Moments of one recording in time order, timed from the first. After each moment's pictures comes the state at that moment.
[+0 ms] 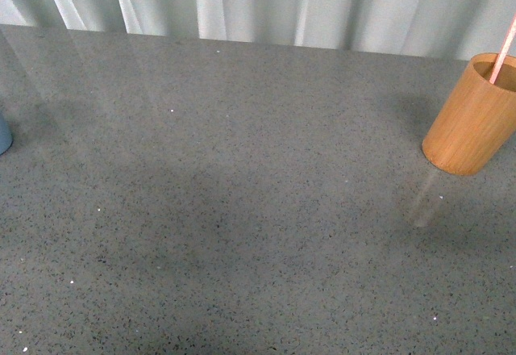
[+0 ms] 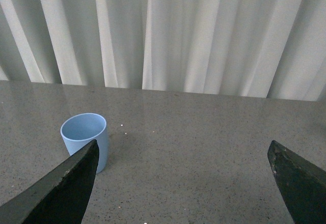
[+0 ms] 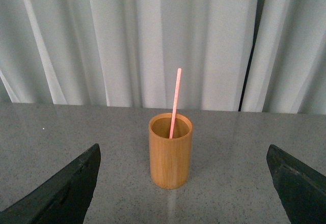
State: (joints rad) left arm 0.00 0.00 0.02 0.00 0.00 0.00; right arm 0.00 0.00 0.02 0.00 0.00 0.00
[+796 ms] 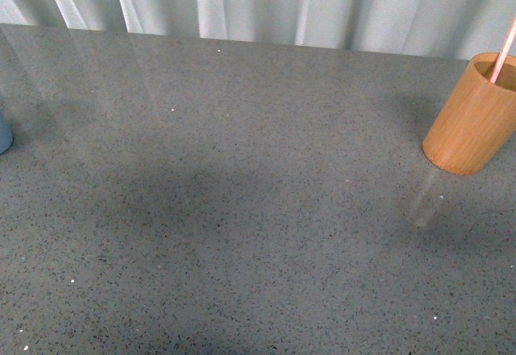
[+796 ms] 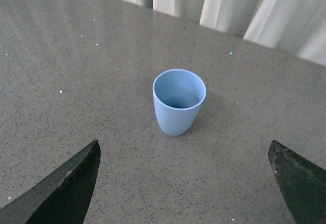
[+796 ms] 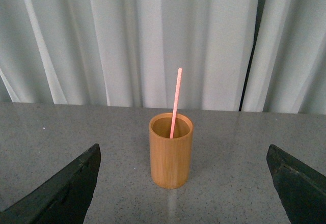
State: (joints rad) left arm 0.21 0.93 0.36 0.22 -0.18 -0.08; right arm 0.00 0.00 0.02 0.00 0.00 0.00
